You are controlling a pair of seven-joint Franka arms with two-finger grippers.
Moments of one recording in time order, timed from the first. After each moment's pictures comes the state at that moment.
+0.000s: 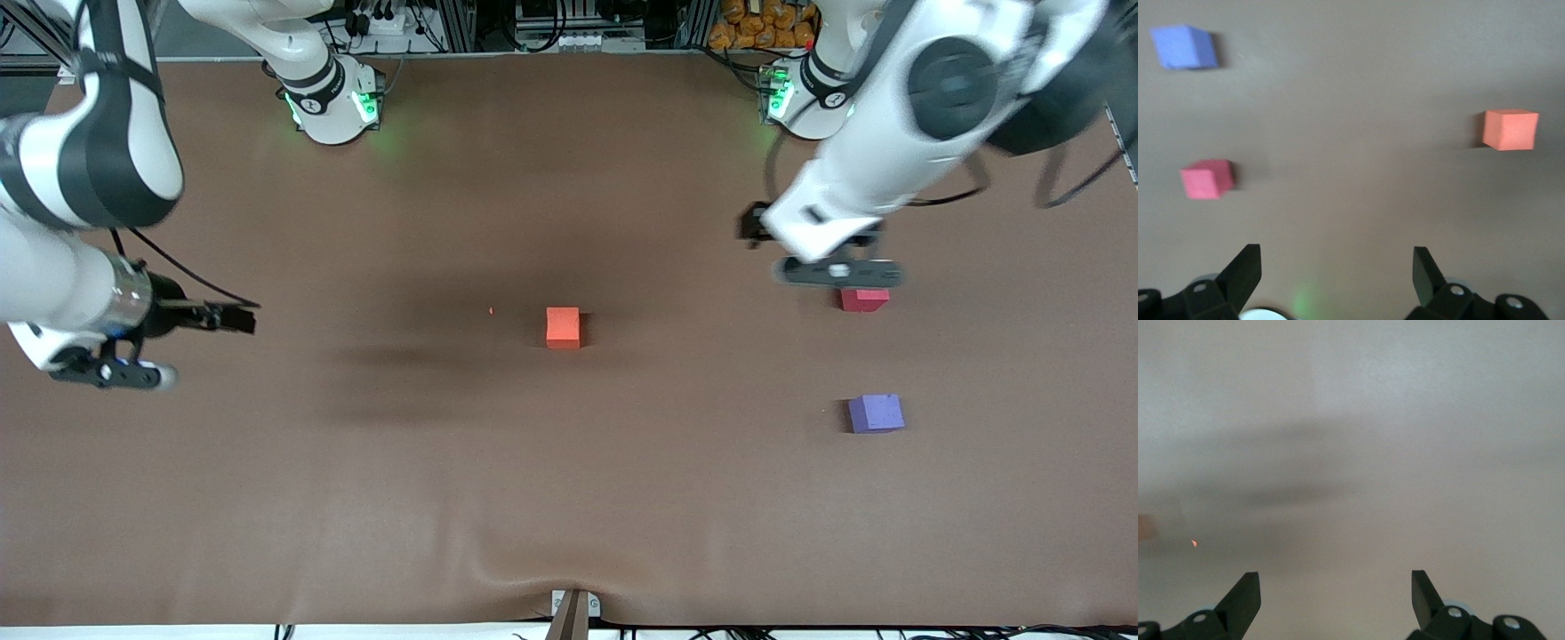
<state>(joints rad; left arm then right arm) -0.22 0.24 -0.32 -1.49 0.01 1.55 -0.50 0.11 0.23 -0.05 -1.54 0.02 1.61 0.17</state>
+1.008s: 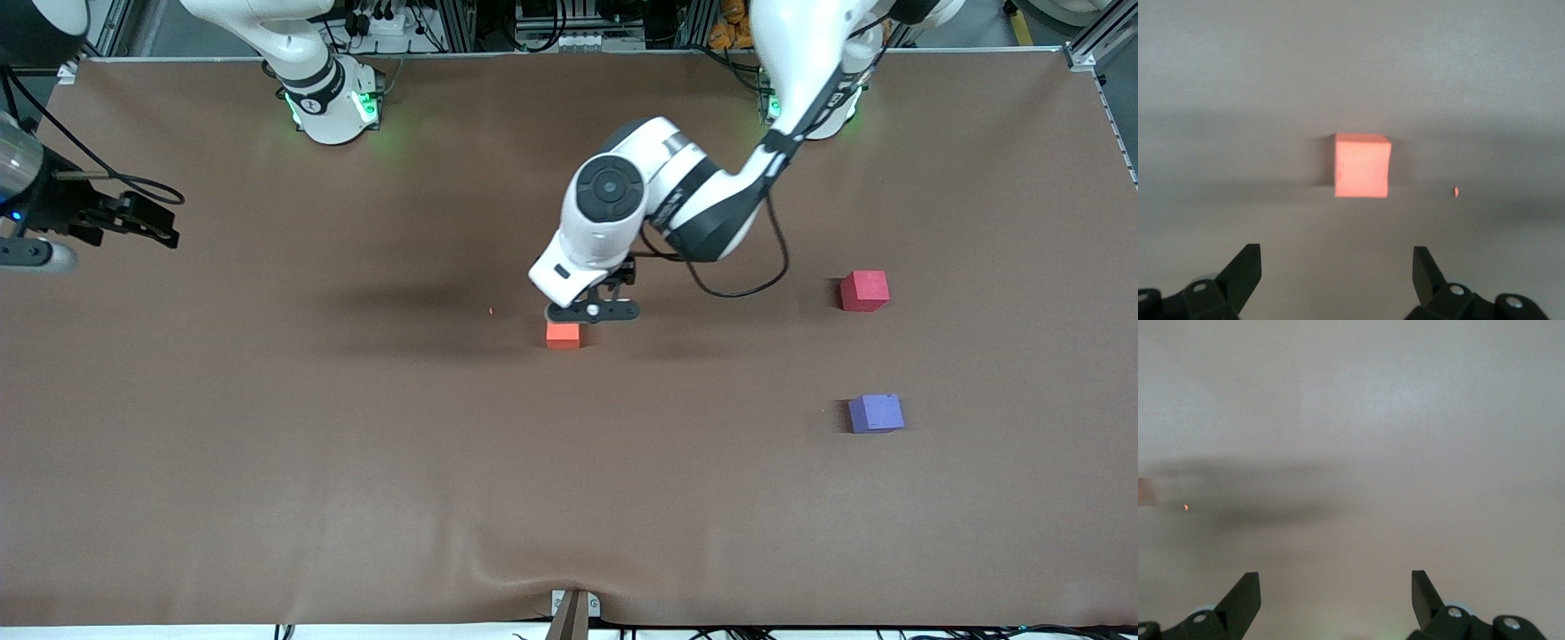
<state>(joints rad) -0.60 0.64 -0.24 -1.37 0.01 1.99 -0.83 0.04 -0.03 -0.04 -1.64 -0.02 1.53 0.05</state>
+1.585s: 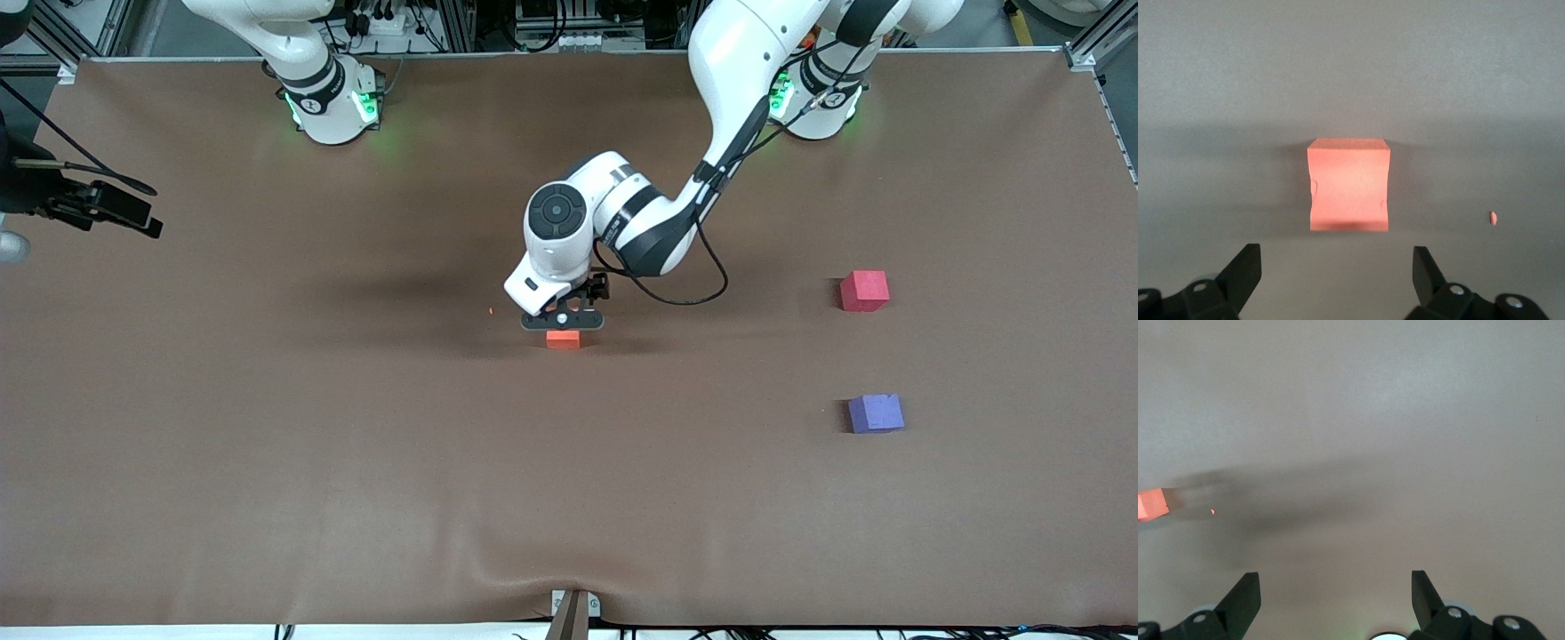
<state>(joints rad) -0.75 0.76 -0.11 -1.36 0.01 2.09 -0.84 -0.02 -0.04 -0.04 -1.64 0.07 1.51 0.10</state>
